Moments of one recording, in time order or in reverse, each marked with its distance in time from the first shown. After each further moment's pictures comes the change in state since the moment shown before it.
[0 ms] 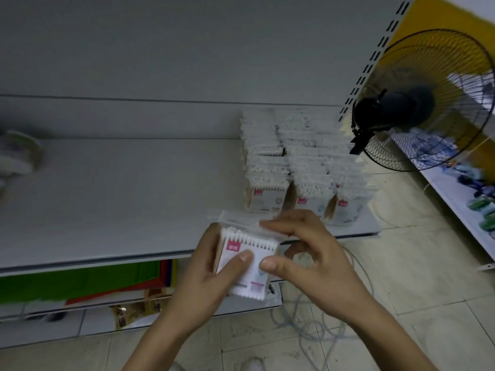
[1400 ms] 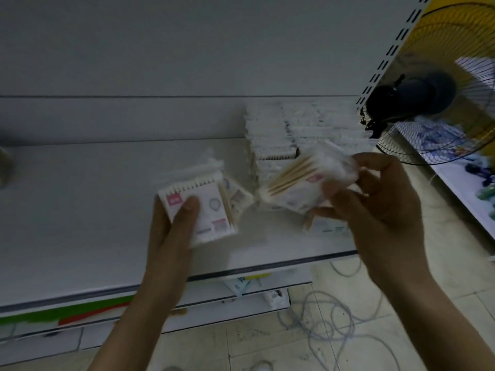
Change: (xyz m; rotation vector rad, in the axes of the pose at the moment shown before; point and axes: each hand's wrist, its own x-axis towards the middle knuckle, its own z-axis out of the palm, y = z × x) left_hand 0.076 -0.019 -0.046 -0.294 0.284 0.064; right_hand 0.063 -0.005 -0.018 0.328 0.363 -0.043
